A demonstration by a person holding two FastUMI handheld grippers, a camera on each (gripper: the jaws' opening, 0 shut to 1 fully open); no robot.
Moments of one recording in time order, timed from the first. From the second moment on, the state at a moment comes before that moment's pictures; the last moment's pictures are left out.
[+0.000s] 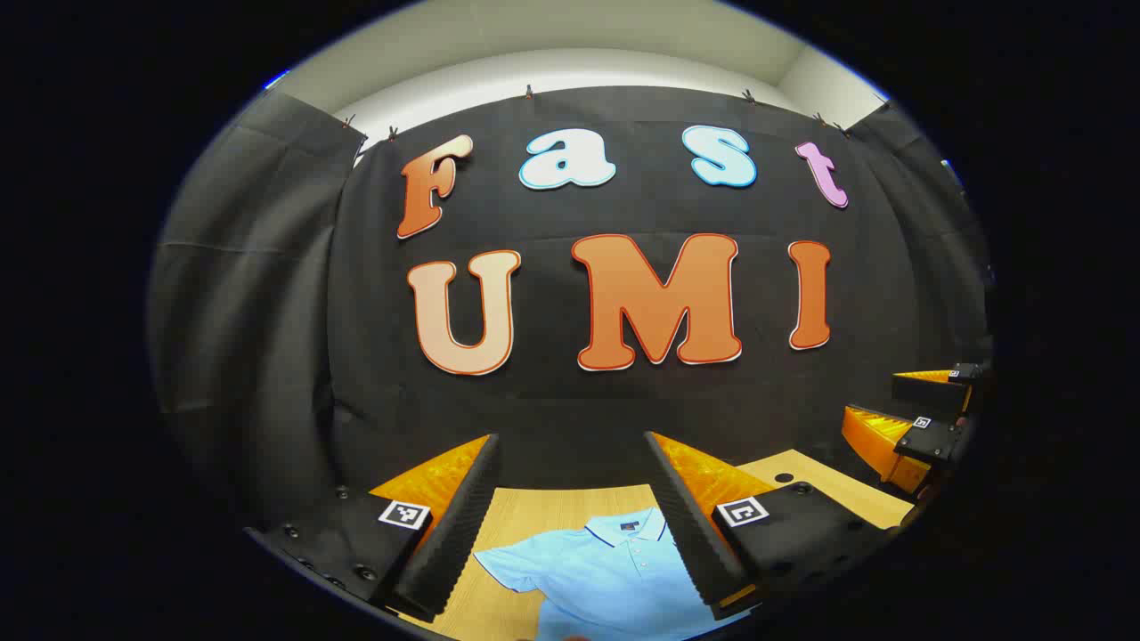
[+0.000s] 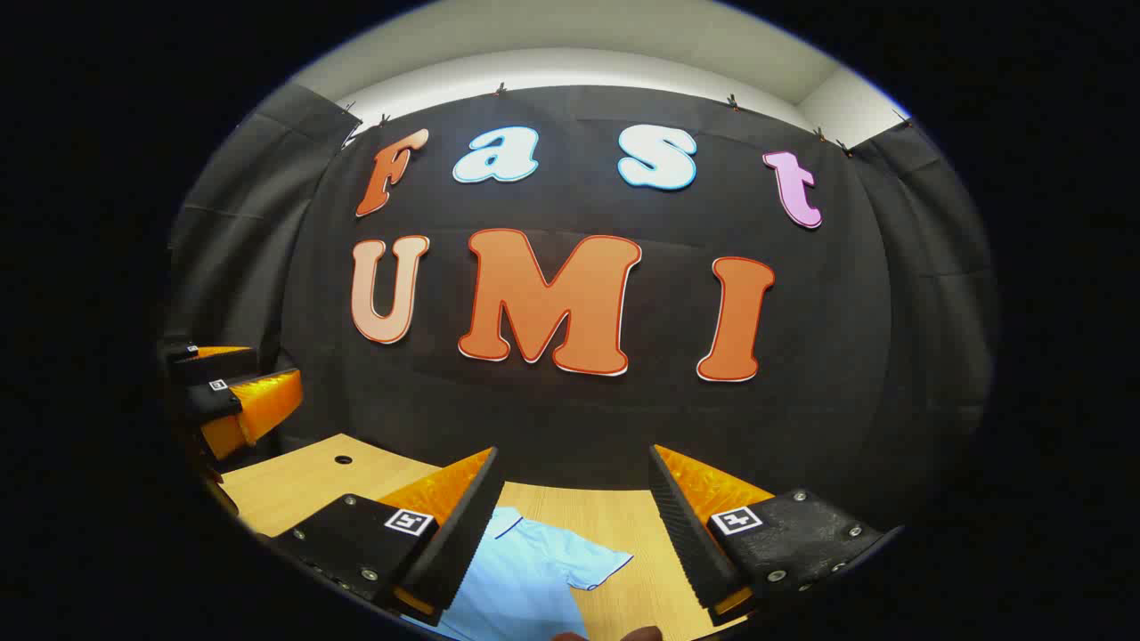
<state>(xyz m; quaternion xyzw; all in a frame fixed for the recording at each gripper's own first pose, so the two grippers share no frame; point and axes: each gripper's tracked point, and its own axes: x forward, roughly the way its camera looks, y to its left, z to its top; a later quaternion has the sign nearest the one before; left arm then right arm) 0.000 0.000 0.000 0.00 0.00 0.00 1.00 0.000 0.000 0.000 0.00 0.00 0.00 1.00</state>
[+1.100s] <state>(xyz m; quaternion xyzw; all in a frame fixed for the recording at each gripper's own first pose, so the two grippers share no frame) 0.006 0.007 -0.019 0.01 0.03 0.03 1.00 0.049 -0.023 -0.031 -0.01 0.05 0.00 1.00</state>
